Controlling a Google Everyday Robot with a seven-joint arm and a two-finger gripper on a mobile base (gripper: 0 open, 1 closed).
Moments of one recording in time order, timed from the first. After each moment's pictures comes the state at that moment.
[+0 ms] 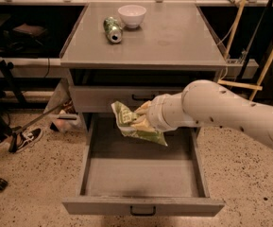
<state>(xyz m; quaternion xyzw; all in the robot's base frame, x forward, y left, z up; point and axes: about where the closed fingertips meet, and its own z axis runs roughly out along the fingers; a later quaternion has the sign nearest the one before) 0.560 -0.014 0.752 -0.59 0.70 0.08 0.40</state>
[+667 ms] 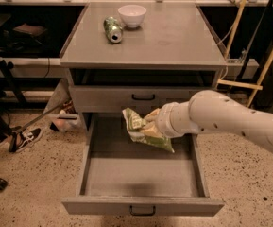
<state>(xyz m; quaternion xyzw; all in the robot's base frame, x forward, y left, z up) 0.567 -0.039 0.712 -0.57 0.72 0.08 0.39</state>
